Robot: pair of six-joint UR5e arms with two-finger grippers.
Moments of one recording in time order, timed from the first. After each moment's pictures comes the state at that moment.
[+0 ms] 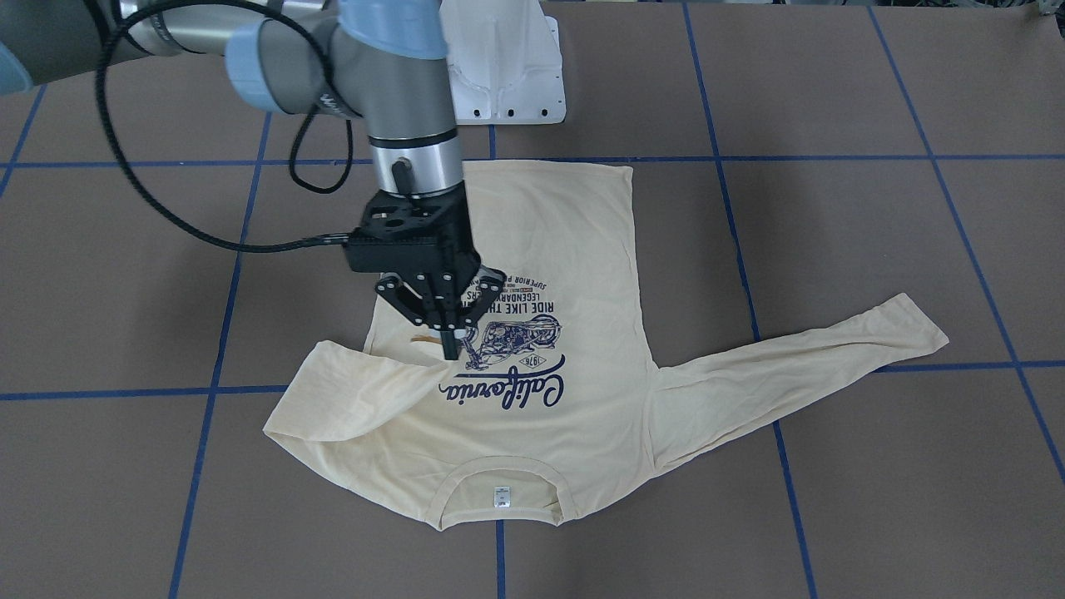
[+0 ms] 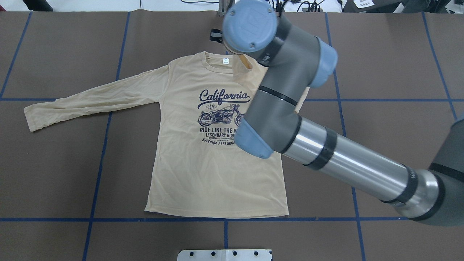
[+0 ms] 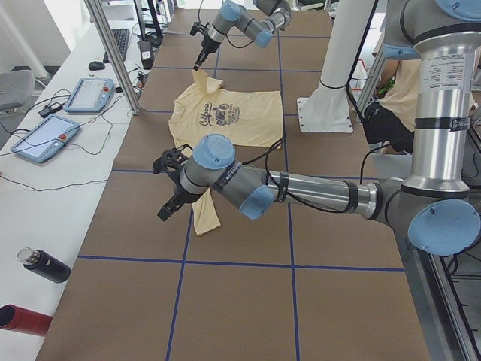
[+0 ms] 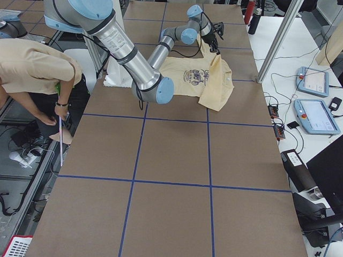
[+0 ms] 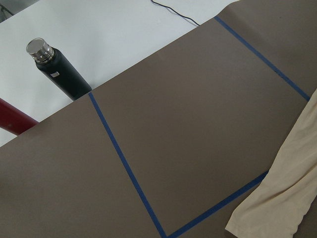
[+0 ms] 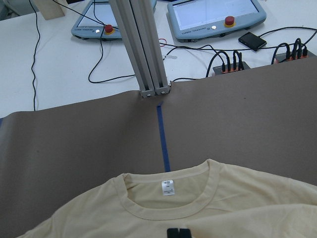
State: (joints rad) left arm -1.58 -1.55 -1.71 -2.14 -2.31 0.09; right arm 0.65 -0.58 1.47 -1.47 1.47 1.32
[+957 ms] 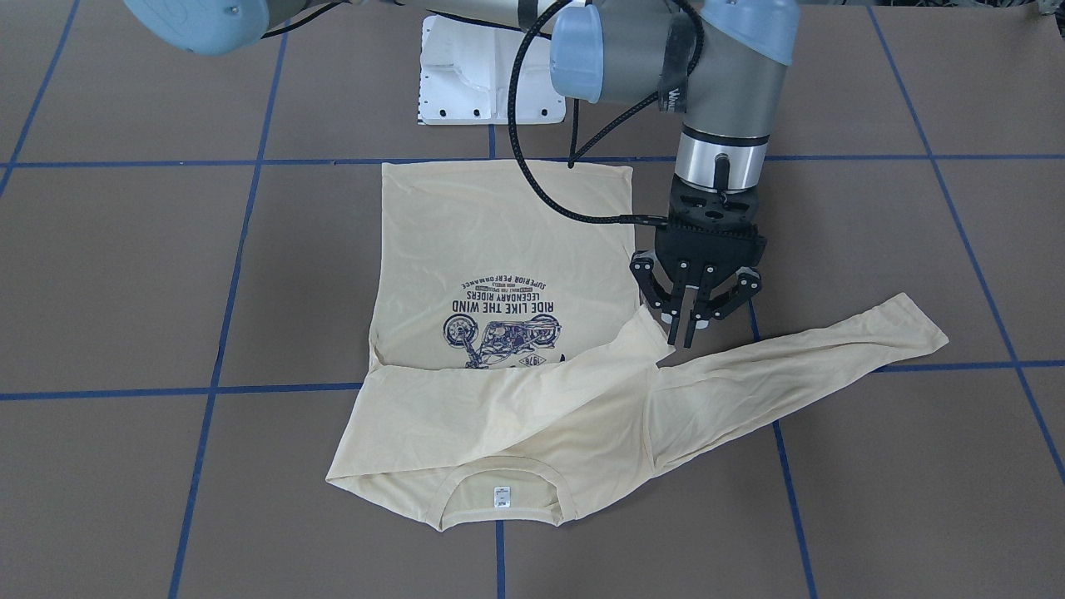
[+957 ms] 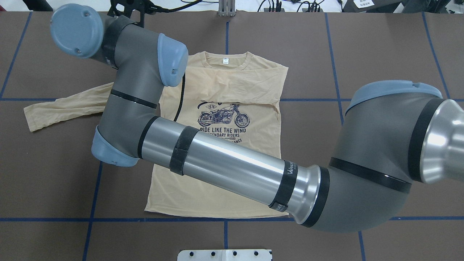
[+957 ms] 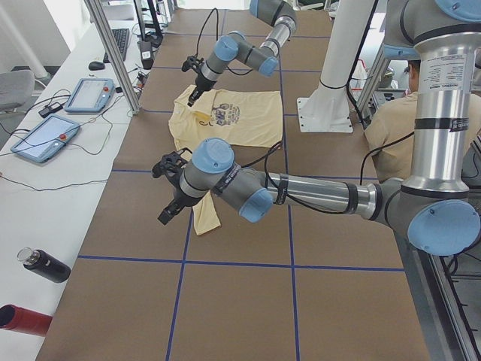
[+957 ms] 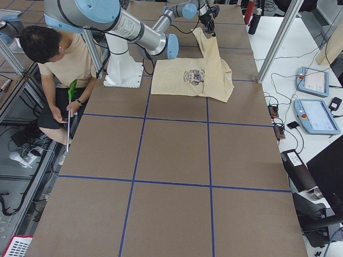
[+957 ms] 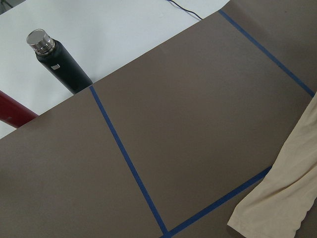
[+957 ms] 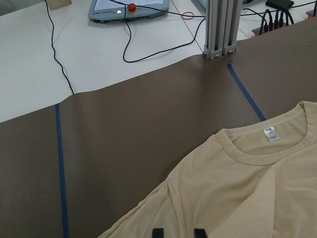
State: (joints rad) left arm -1.58 -1.55 -1.70 -2.14 -2.31 0.09; right arm 0.51 -0.09 0.85 -1.46 1.36 1.56
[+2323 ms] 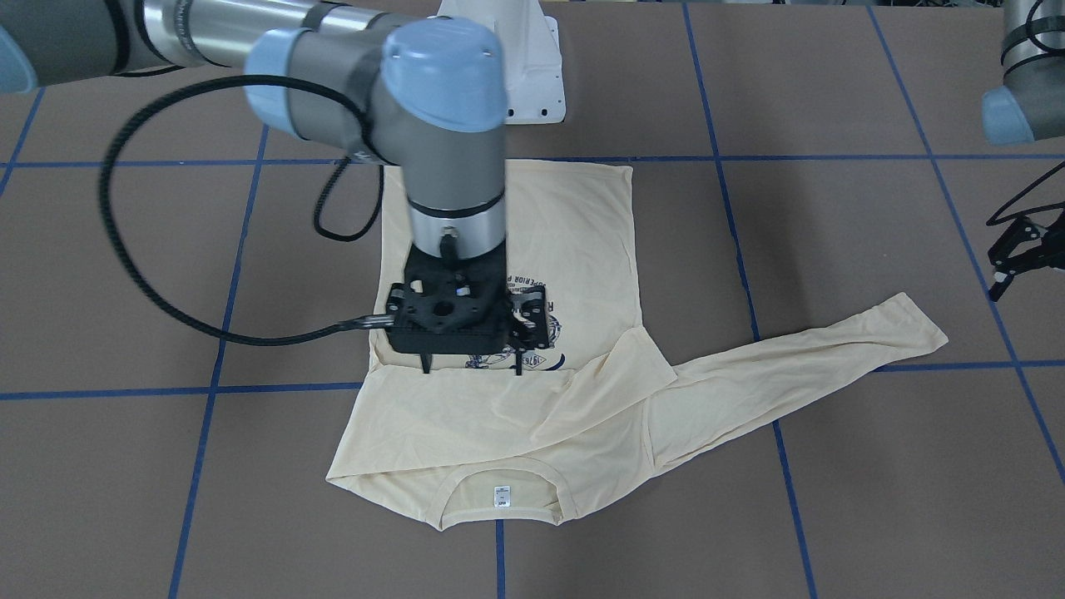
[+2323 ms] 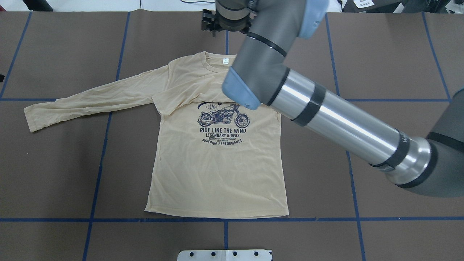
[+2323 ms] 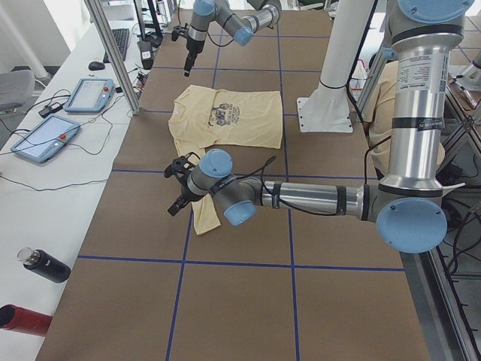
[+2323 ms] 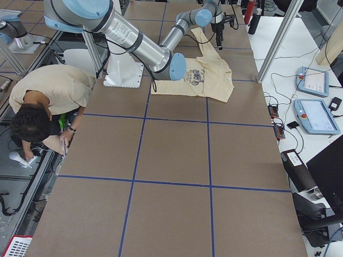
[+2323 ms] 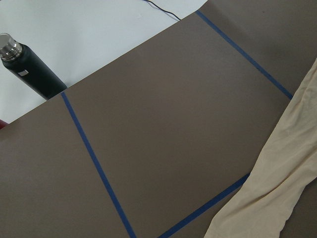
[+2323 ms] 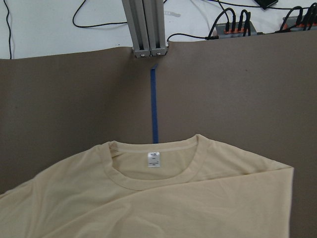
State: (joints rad) left arm -1.23 -1.57 -1.55 -2.53 -2.09 -0.26; right arm 0.80 -0.61 1.47 -1.59 1.82 1.08
